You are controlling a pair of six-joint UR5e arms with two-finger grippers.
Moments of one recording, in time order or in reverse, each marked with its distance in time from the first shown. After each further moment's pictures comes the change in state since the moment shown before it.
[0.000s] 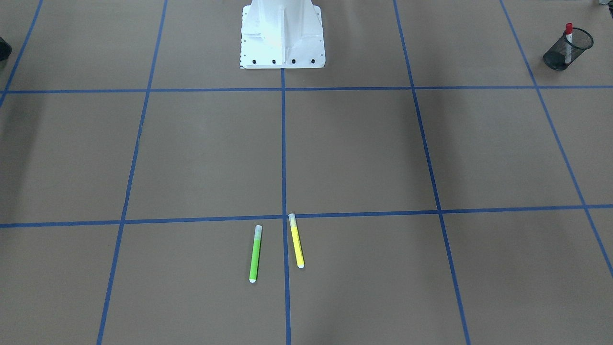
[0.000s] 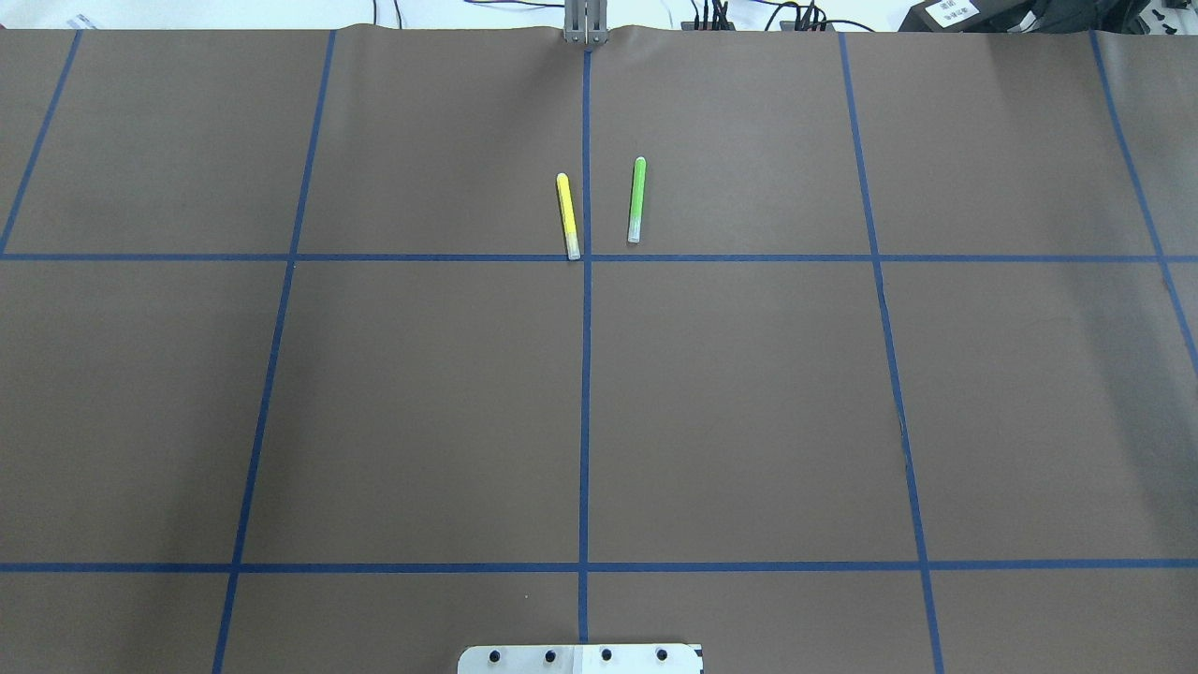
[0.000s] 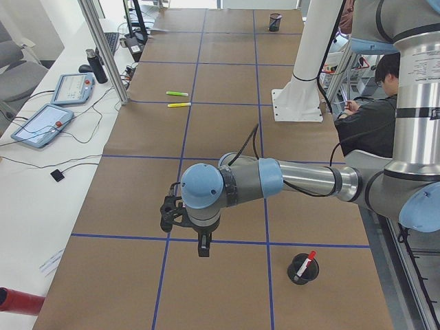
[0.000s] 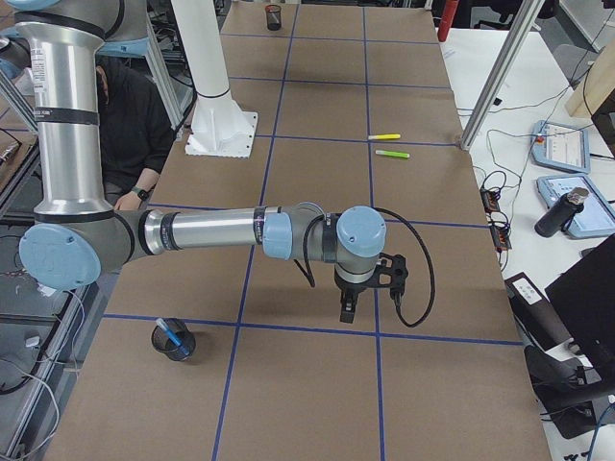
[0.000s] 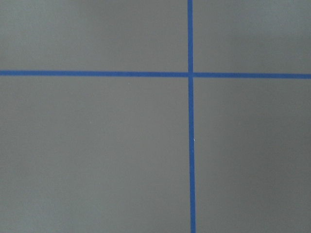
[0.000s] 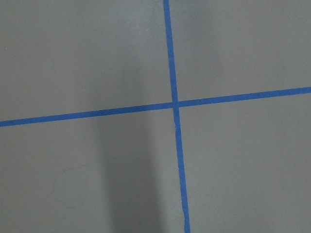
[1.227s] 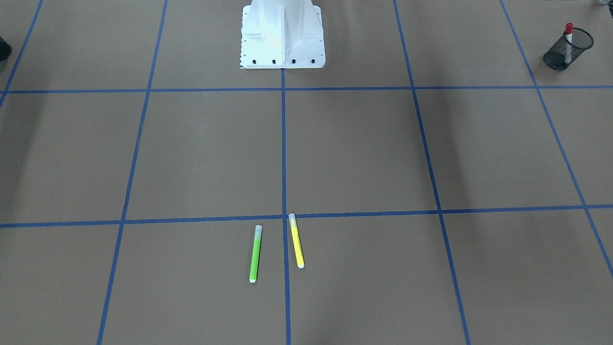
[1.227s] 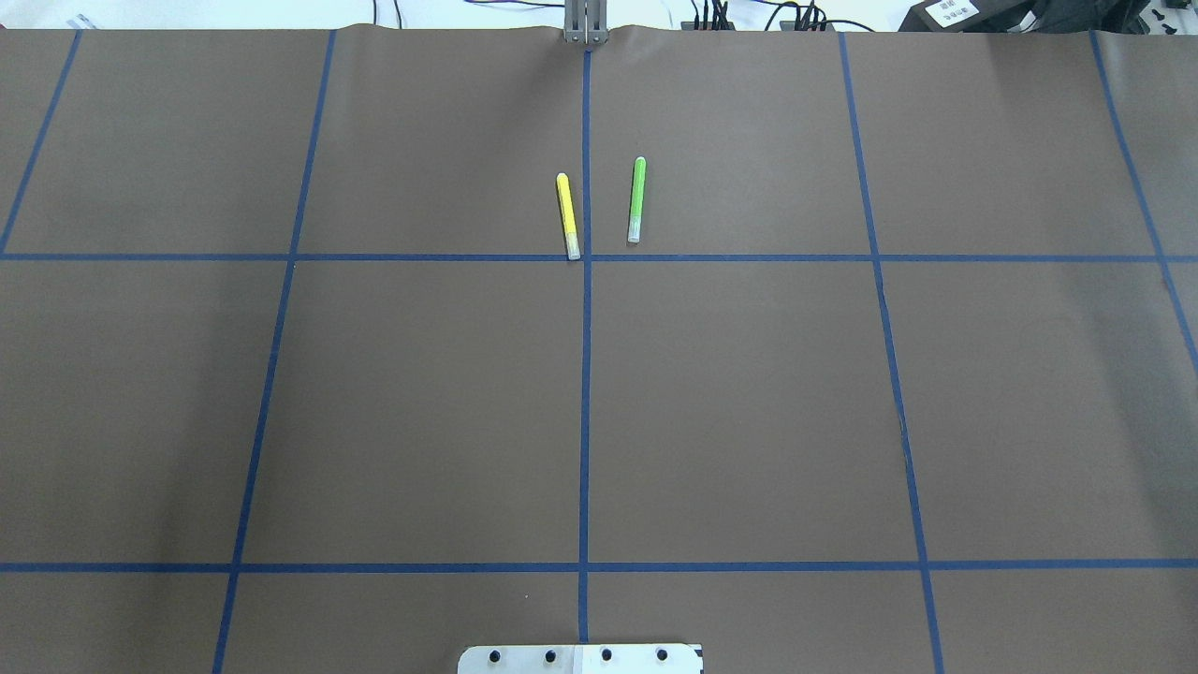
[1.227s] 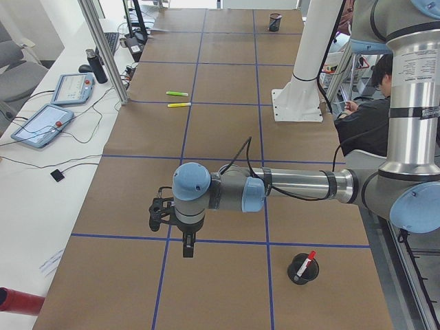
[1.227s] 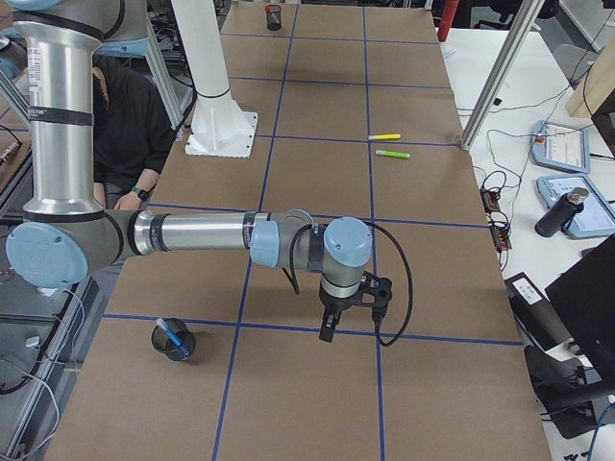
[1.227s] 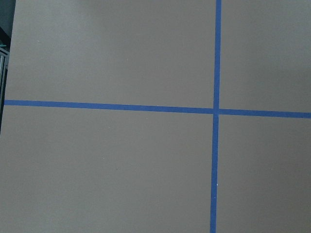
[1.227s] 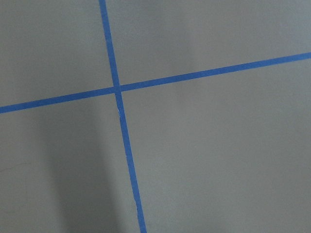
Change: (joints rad) left arm 0.115 0.005 0.047 -0.192 0.082 -0.242; right arm -0.007 -0.049 0.017 -0.022 -0.109 0.104
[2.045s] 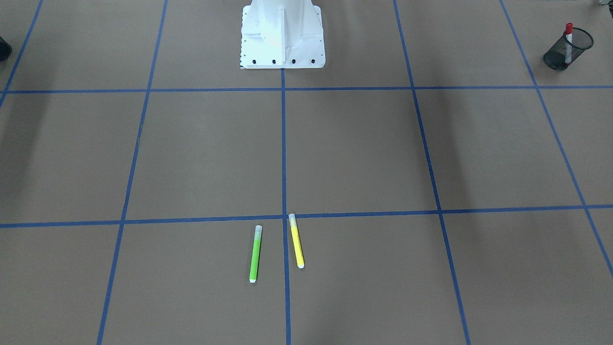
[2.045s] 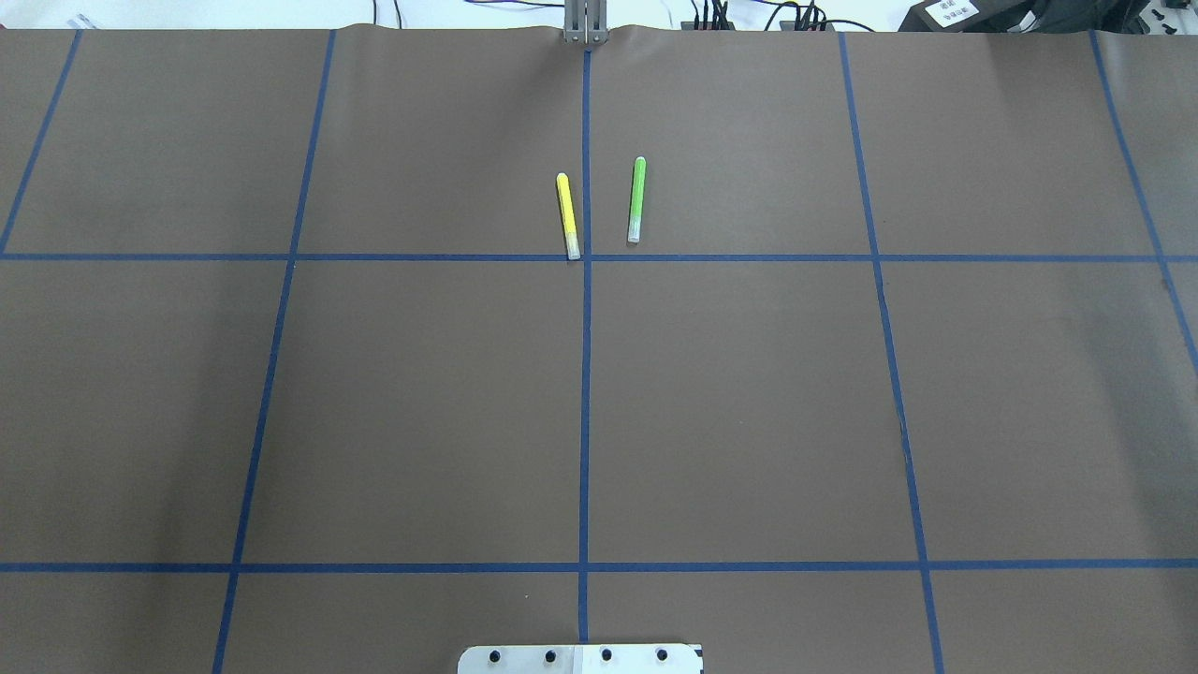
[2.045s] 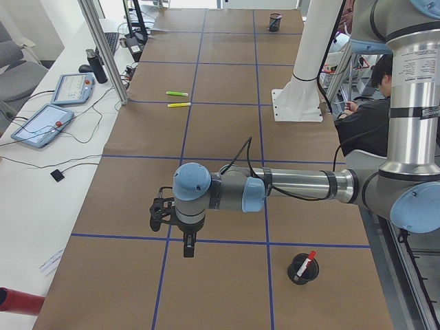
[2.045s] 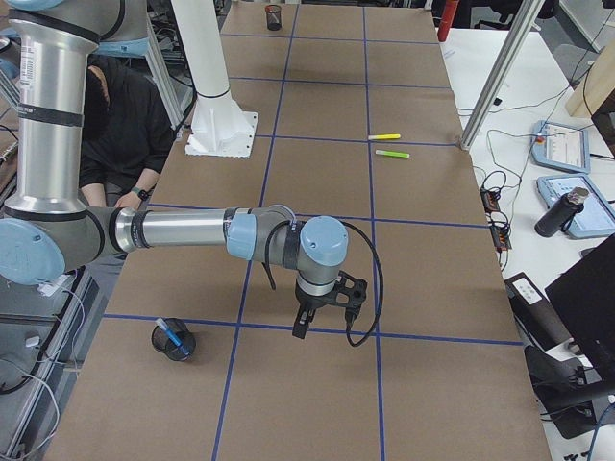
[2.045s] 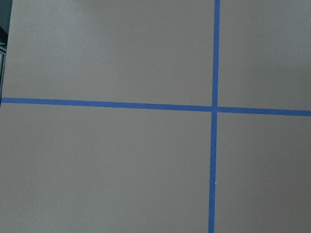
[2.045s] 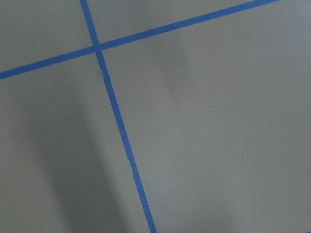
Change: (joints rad) left arm 0.003 0.002 -0.001 0.000 -0.001 0.000; right arm -0.002 -0.093 0.100 -0.073 0.002 -0.011
